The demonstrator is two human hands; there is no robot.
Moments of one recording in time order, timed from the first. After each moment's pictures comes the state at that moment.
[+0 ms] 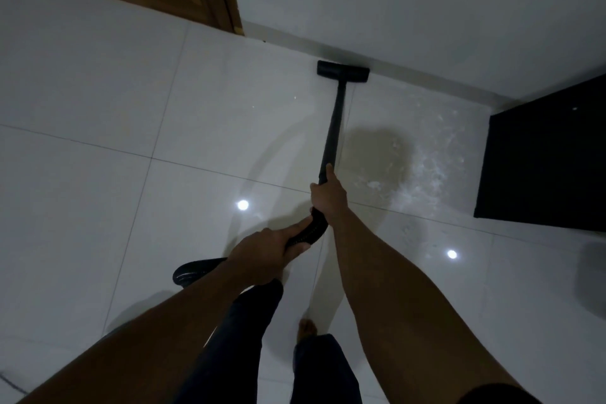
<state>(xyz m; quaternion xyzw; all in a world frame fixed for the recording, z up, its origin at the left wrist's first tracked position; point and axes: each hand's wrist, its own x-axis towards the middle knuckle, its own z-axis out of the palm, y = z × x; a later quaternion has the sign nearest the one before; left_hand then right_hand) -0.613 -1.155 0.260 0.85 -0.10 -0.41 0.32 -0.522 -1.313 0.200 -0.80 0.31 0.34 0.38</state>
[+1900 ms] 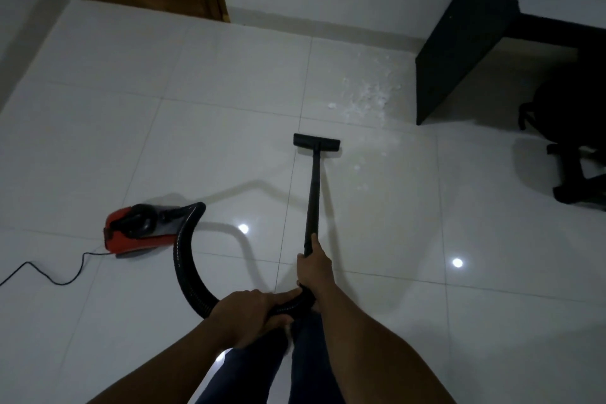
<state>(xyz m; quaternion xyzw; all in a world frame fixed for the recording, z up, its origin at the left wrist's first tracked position) -1.383 -1.259 0.365 0.85 -0.24 -0.42 0.19 -1.338 -1.422 0.290 -0.76 0.33 0.33 0.46</state>
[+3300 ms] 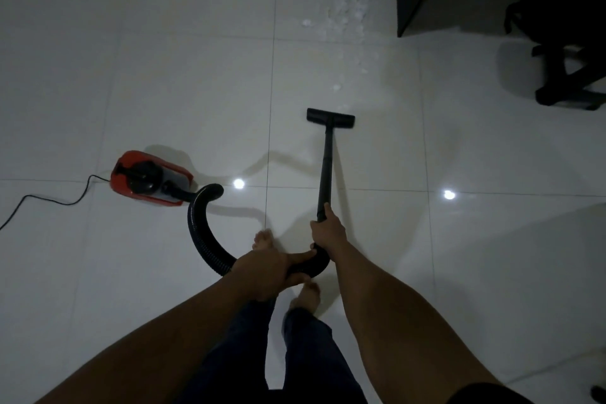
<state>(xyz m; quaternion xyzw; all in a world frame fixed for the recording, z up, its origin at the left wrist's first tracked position) -1.547 -1.331 0.329 0.82 -0.27 -0.49 0.10 -1.523 -1.494 0.259 -0.72 0.41 0.34 0.45</state>
